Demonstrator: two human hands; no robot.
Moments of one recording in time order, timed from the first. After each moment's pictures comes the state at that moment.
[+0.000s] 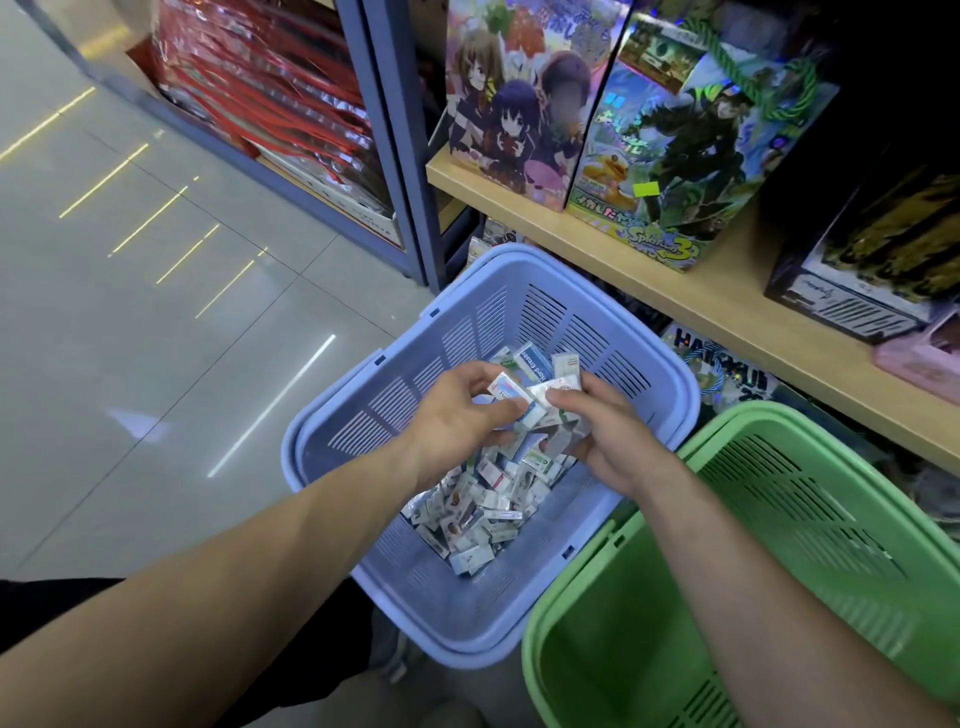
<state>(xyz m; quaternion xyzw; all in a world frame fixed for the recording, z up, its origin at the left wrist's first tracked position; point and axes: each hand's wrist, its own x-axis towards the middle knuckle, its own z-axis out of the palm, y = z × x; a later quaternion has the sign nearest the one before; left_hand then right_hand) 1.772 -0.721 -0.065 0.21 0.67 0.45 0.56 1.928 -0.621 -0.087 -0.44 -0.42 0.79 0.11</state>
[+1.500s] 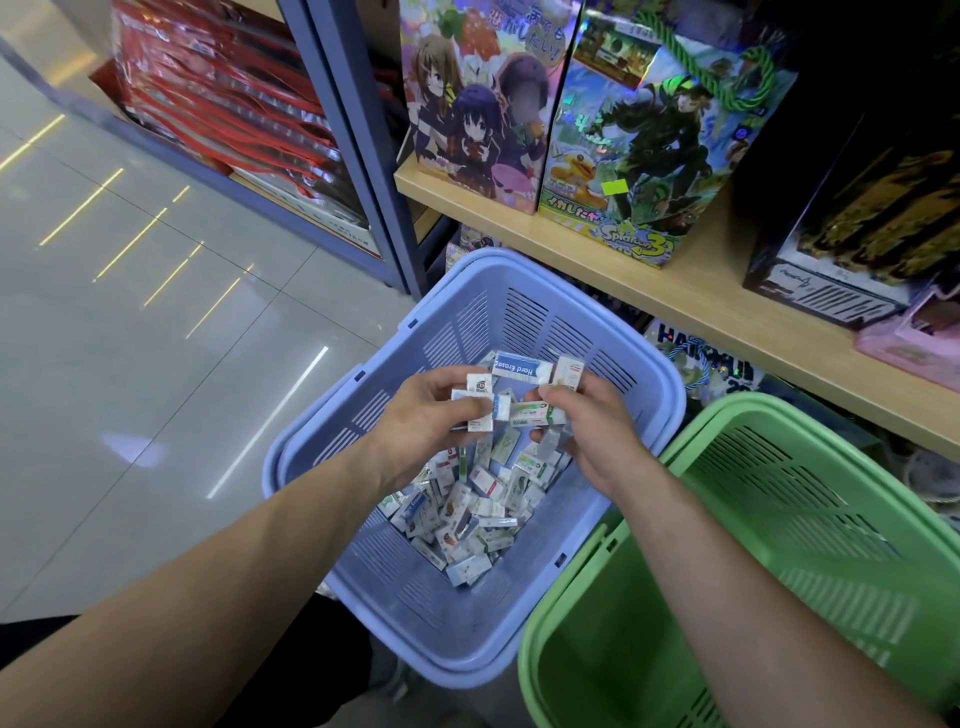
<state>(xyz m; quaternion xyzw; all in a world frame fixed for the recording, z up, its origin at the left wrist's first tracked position) 1.754 -0.718 -0.072 0.15 0.64 0.47 0.59 1.920 -0.624 -0.085 -0.51 -0.43 0.72 0.19</state>
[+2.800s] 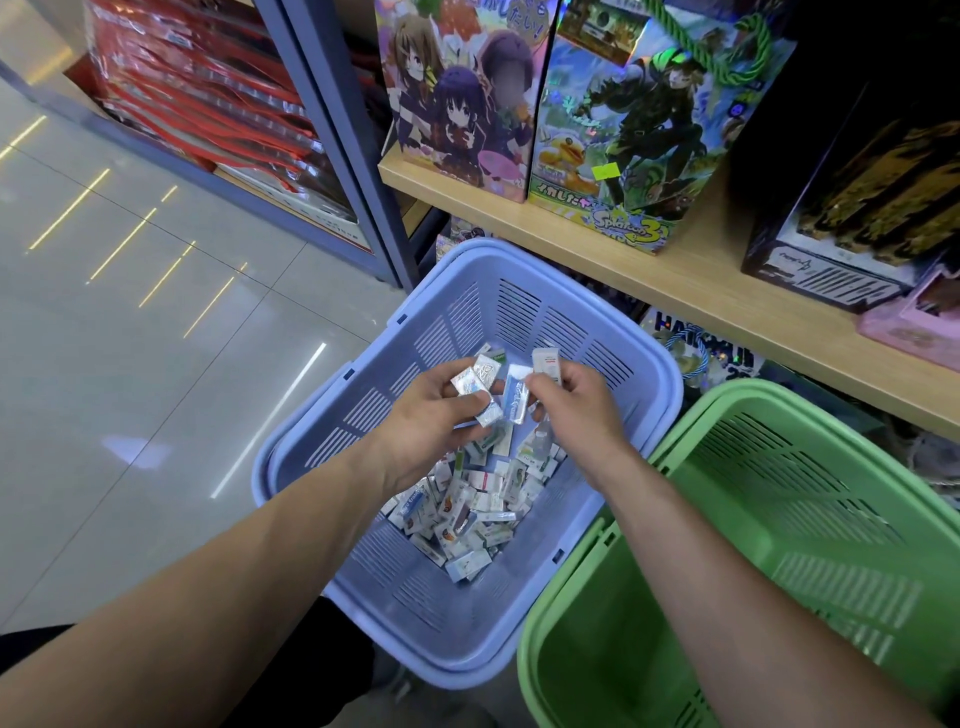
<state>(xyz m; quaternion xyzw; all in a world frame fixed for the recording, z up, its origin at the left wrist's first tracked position) 1.759 -0.711 -0.087 0.14 0.62 0.47 0.62 1.916 -0.625 -0.092 -0.53 -0.58 0.60 0.15</state>
